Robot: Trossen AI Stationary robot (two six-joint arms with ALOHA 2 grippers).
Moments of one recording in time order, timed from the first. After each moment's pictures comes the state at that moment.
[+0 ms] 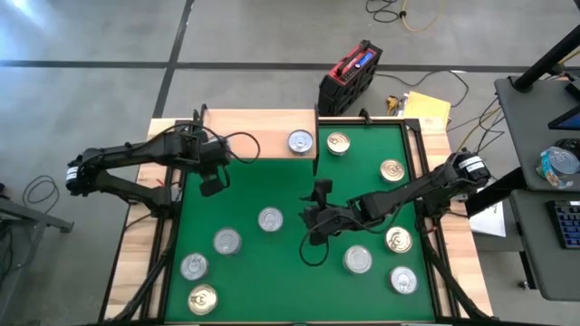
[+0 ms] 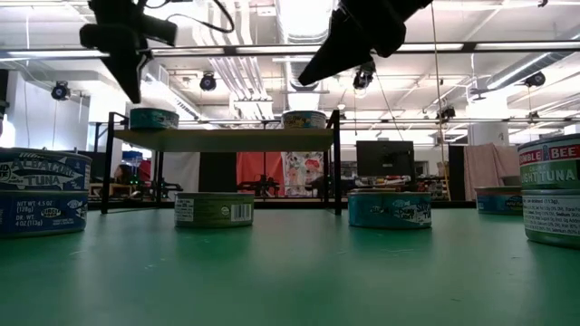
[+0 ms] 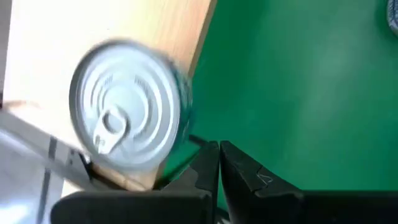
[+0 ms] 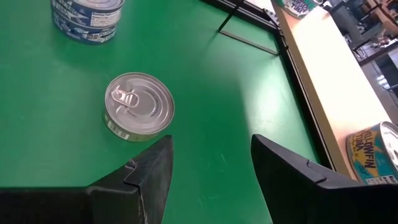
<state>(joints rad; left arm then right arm) 0.19 1.19 1.16 -1.33 -0.36 -0.07 0.29 1.66 1.17 -0.23 0.59 -0.11</state>
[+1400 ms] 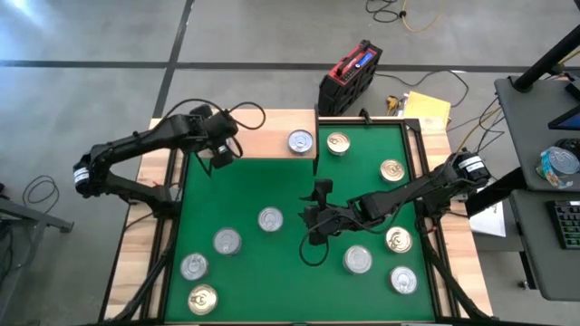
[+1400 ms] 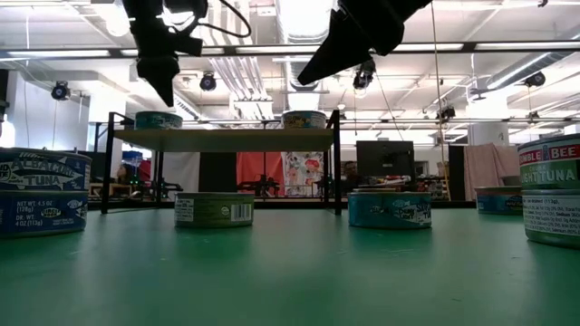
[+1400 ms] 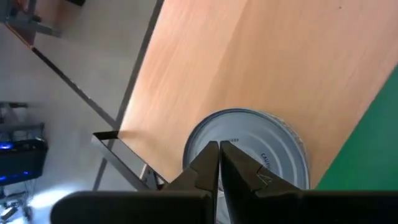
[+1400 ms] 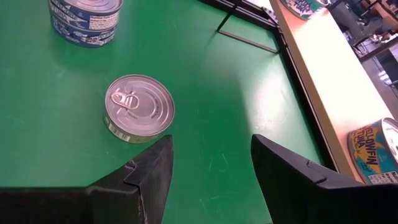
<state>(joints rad) 0.43 1.26 1.22 -1.11 -0.53 0.15 0.29 1.66 1.17 -0.22 0.59 -0.09</state>
